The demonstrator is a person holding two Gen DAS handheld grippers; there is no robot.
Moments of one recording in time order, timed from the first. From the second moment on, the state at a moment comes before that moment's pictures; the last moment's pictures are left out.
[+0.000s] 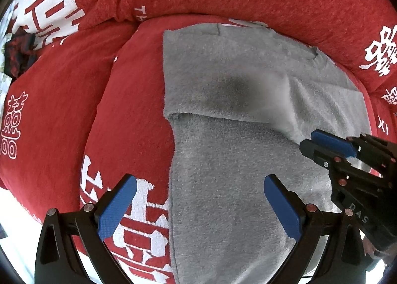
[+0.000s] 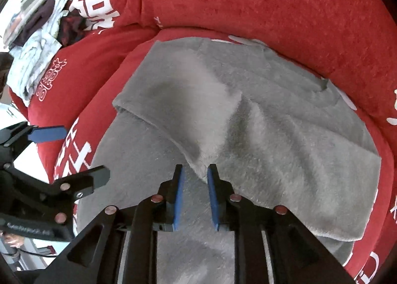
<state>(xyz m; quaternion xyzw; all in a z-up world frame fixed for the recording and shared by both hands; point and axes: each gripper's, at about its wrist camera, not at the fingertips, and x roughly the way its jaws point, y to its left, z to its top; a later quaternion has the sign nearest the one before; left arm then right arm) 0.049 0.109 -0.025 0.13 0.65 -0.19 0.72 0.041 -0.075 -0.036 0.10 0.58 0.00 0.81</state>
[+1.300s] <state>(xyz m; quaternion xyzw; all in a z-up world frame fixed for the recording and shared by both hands) 0.095 0.047 -0.082 0.03 0.70 -0.25 0.67 -0.141 -0.271 -0.065 0.56 0.41 -0.23 0.68</state>
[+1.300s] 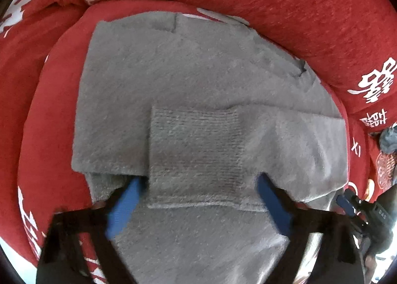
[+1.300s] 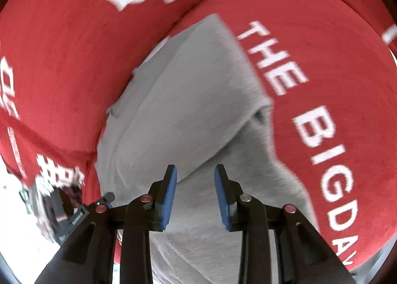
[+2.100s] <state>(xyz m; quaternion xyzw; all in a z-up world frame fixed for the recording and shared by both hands) 0.134 0.027 -0.032 0.00 0.64 -0.29 0.71 -0.146 -0.336 -0.070 0.58 0.33 -0.23 0.70</state>
